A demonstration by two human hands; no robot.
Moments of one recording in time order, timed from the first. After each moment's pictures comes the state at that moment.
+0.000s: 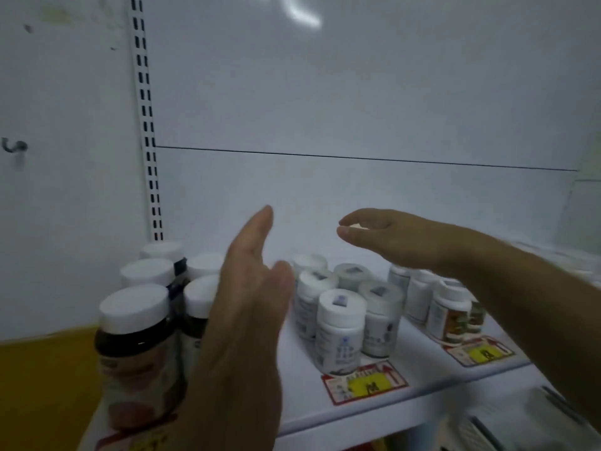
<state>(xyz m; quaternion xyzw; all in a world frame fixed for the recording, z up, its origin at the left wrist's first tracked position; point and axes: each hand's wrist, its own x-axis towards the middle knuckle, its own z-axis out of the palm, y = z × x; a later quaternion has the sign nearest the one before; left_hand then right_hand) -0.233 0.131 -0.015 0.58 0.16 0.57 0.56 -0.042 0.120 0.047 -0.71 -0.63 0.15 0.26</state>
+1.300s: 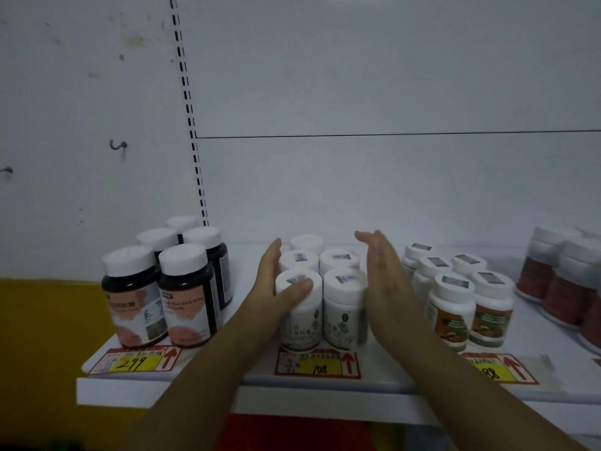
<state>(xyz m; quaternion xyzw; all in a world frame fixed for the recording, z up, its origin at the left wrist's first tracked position) -0.167 0.152 -0.079 0.63 0.33 0.47 0.51 -0.010 0.113 -0.059 -0.50 -0.60 0.21 0.59</state>
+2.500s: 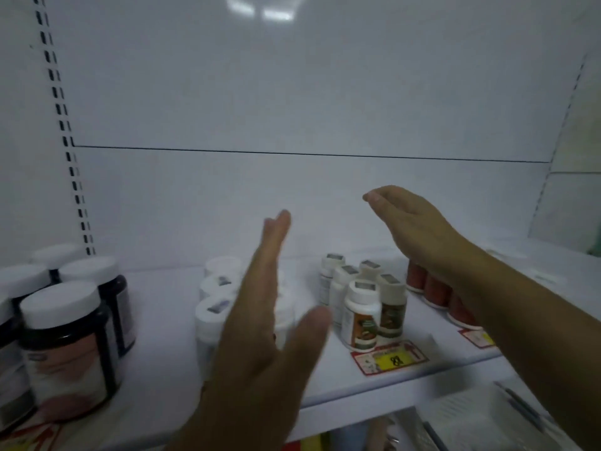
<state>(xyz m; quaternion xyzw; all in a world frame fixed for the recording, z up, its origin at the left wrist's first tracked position) -0.119 0.088 -0.042 0.70 0.14 0.58 0.39 0.099 0.083 0.030 -0.66 -0.59 0.01 0.46</state>
